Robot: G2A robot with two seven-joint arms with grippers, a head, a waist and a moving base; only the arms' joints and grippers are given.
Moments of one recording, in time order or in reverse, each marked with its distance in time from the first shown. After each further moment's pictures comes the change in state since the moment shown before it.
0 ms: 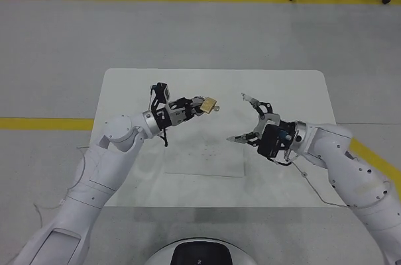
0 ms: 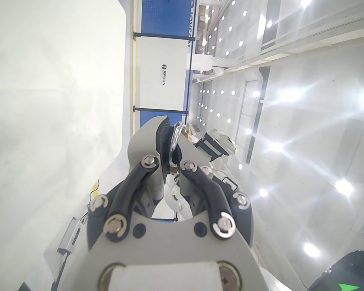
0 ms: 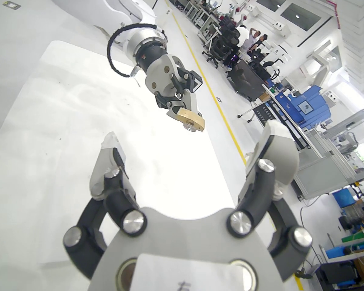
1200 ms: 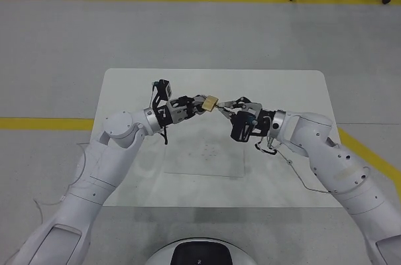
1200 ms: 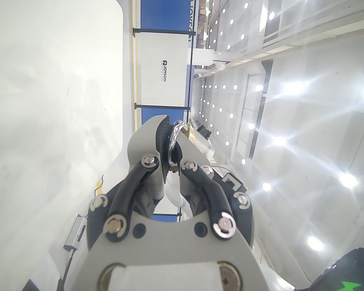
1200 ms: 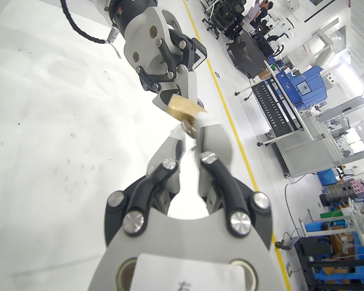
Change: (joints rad) left arm -0.018 -0.004 -0.005 0.009 0.029 0.006 -0.038; right arm 0.150 -0.102 -0.117 0.096 -0.050 0.004 0.206
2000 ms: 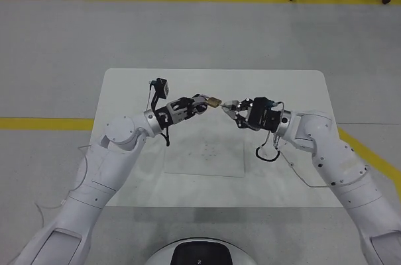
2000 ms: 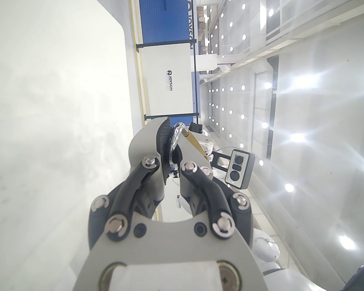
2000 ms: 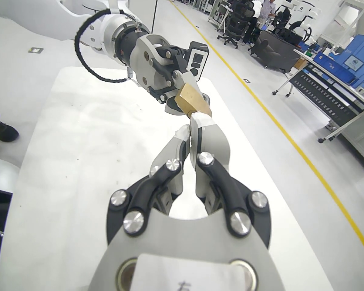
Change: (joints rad) left arm 0.031 0.003 -0.008 -0.039 0.113 -0.098 0.070; right arm 0.007 -0.037 0.037 0.153 0.362 -0.202 0.003
